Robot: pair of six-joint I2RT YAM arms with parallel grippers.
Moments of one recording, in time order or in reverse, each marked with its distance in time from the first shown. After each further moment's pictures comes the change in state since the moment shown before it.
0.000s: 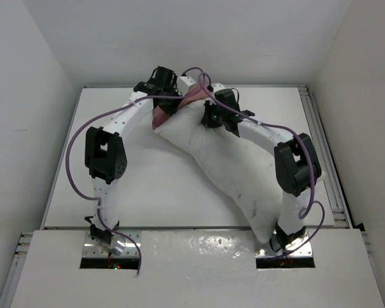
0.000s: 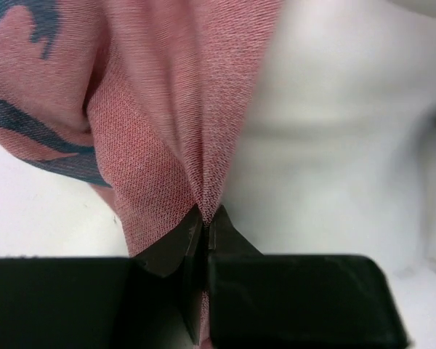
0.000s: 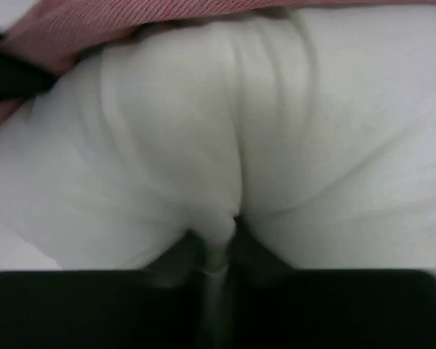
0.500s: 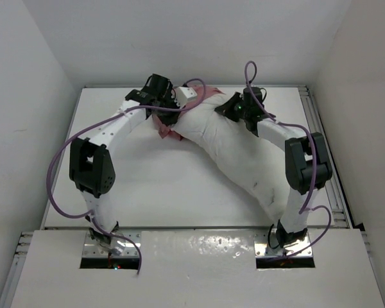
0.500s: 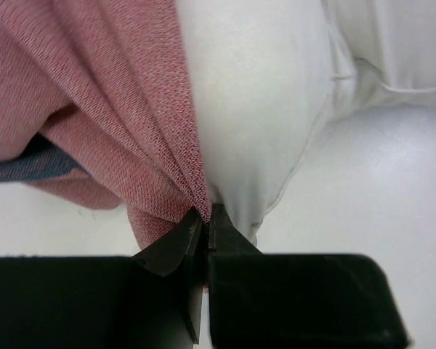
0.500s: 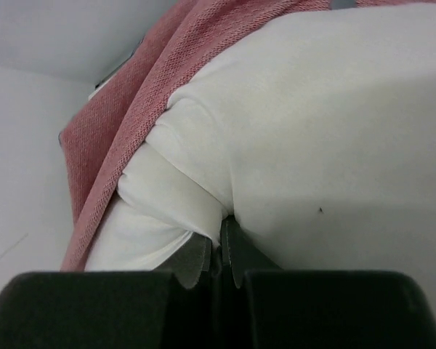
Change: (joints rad) left arm -0.018 -0.227 -0.238 -0.014 0.132 0.106; right arm -0.230 -0.006 -0.114 0.279 -0.184 0.613
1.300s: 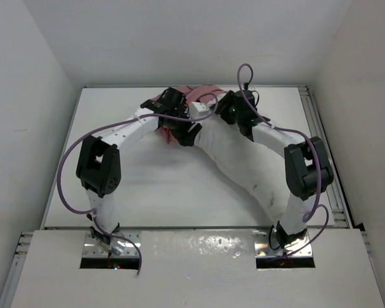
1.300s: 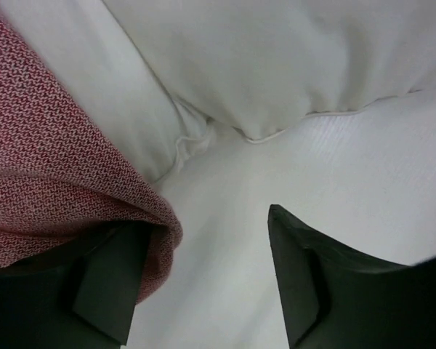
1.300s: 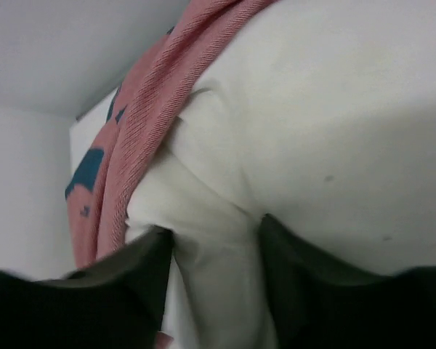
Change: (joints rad) left arm -0.105 0.026 -0.103 0.047 0.127 -0.081; right arm 0.095 -0.051 -0.042 -0.001 0.261 0.074
